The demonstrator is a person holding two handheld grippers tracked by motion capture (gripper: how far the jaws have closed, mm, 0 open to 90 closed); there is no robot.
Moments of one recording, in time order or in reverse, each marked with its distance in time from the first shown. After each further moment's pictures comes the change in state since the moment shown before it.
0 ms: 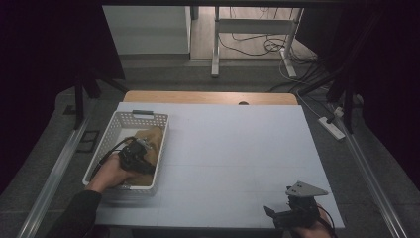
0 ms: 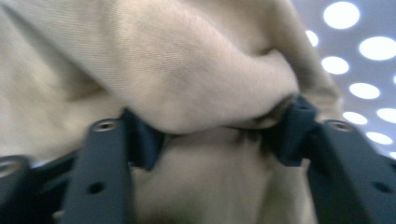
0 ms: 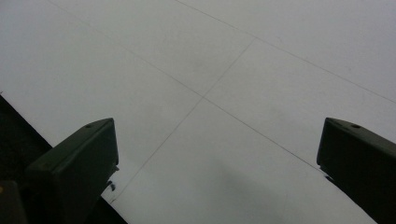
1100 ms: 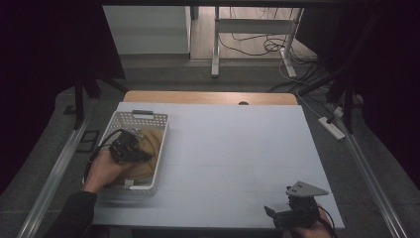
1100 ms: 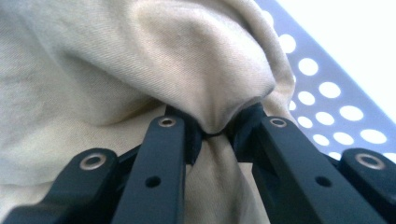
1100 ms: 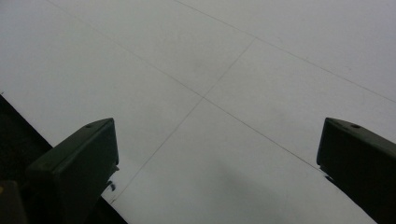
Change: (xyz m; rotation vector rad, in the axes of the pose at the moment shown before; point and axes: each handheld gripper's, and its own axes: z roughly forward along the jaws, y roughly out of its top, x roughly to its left) left arm 0.000 0.002 -0.046 -0.123 0.032 -0.142; right arm 0.000 0.000 0.000 -0.004 0.004 0.005
